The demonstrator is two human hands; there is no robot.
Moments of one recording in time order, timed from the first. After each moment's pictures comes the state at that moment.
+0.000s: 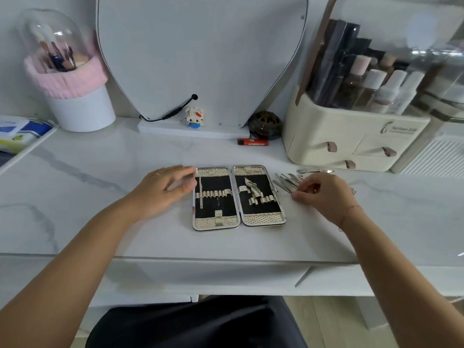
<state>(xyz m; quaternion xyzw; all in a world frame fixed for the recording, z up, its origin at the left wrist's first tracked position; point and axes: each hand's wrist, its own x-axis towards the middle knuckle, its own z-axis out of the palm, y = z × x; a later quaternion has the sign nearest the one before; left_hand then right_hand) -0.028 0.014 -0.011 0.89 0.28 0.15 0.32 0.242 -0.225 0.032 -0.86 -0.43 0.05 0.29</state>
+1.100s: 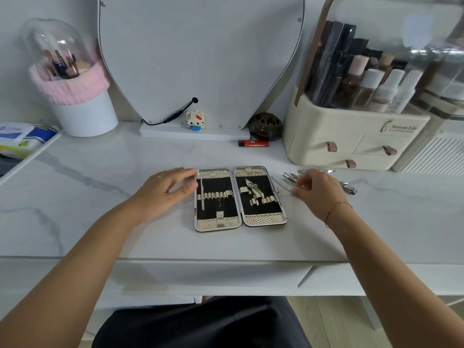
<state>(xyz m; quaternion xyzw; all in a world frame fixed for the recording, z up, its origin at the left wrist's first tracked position) -0.028 0.016 -0.014 0.89 0.28 0.16 0.33 0.229 -0.210 0.033 -0.88 -0.40 0.03 0.28</state>
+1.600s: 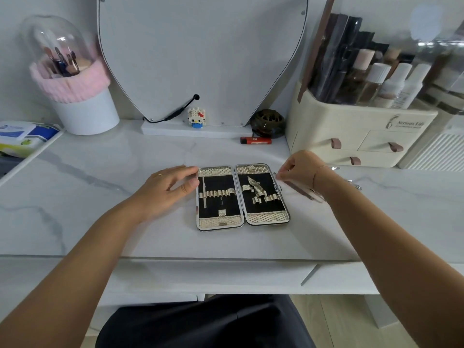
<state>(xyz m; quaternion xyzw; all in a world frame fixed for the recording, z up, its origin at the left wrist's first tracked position) -0.028 0.011 -0.008 0.88 0.28 0.16 0.34 0.247 -0.155 0.047 -0.86 -0.44 0.13 0.21</state>
